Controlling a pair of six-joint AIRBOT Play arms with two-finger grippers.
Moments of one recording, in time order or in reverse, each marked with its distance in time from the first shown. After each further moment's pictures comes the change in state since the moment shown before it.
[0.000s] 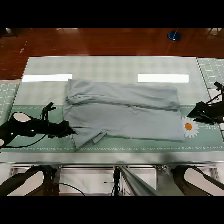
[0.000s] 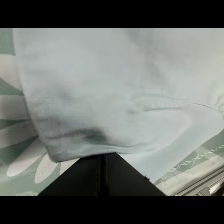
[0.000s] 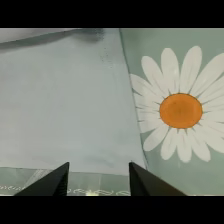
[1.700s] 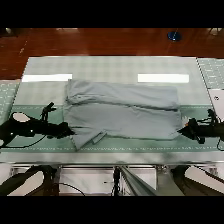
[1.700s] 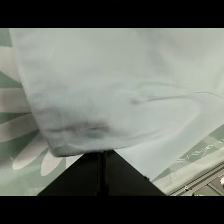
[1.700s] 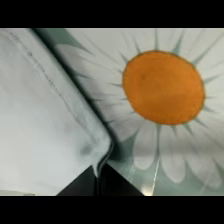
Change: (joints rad) left arm -0.001 0.008 0.010 0.016 -0.035 0.046; right arm -0.238 -0.059 -0.399 0.219 -0.253 -0.126
